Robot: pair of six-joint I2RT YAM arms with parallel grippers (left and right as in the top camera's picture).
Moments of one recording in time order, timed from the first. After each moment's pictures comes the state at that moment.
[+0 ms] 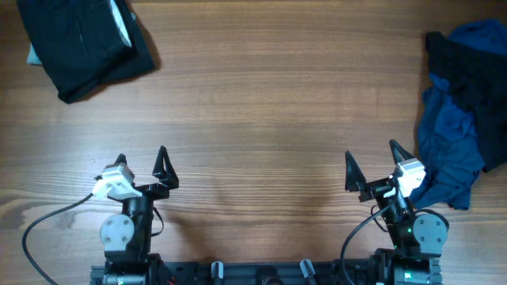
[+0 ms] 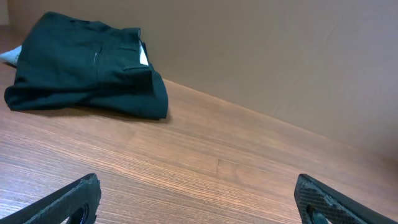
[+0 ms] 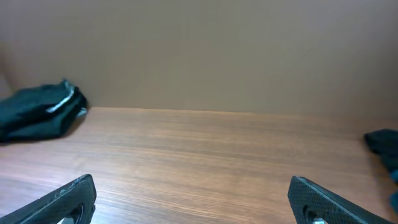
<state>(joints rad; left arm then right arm) 0.01 0.01 0.01 -0.07 -0.02 -0.36 -0.11 0.02 0.01 0.04 -0.38 0.10</state>
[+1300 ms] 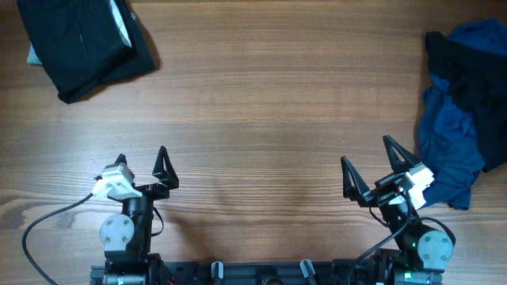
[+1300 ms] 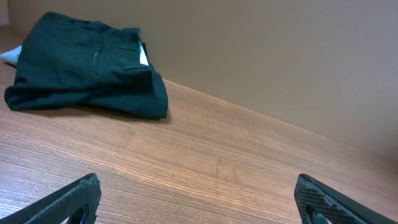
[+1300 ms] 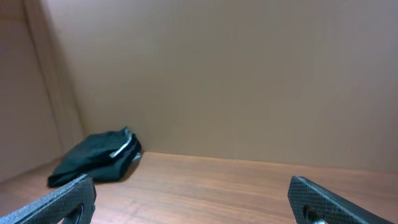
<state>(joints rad) 0.01 0.01 0.01 -0.07 -0.02 -0.36 -0.11 0.02 0.01 0.30 -0.53 0.28</state>
